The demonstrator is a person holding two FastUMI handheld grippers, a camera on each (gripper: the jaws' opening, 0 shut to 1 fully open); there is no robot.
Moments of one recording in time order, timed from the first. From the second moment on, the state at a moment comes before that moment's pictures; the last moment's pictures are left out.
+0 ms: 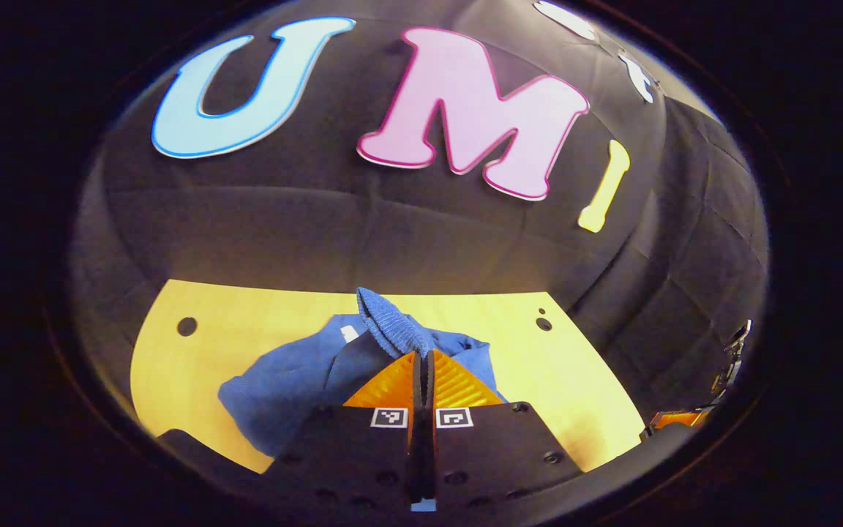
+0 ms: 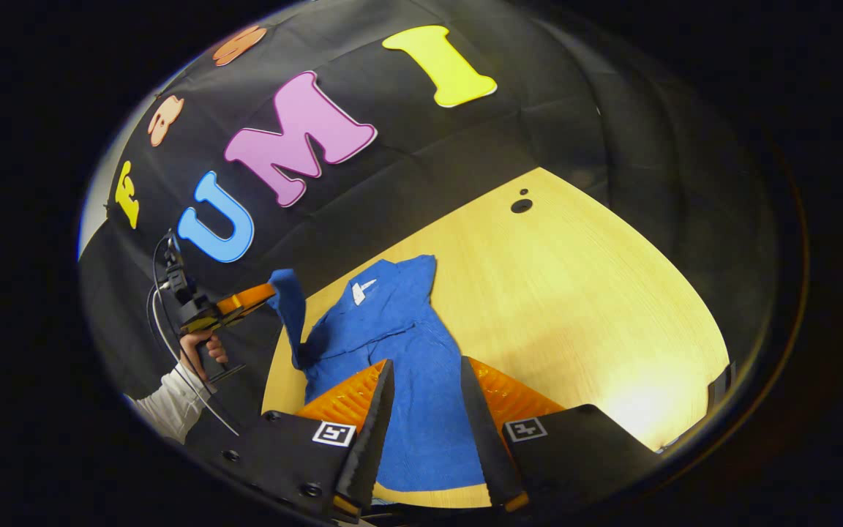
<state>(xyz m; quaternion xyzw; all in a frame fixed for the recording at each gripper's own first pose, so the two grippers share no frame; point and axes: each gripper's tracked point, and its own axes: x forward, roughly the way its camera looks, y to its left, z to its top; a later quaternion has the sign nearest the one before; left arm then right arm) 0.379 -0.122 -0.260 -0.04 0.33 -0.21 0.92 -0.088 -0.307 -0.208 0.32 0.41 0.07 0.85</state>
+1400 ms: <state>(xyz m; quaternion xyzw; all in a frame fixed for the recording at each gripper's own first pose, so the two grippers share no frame) 0.076 0.061 -0.368 -0.03 0.56 0.07 0.82 -0.130 -0.253 -0.314 0.23 0.56 0.13 0.79</state>
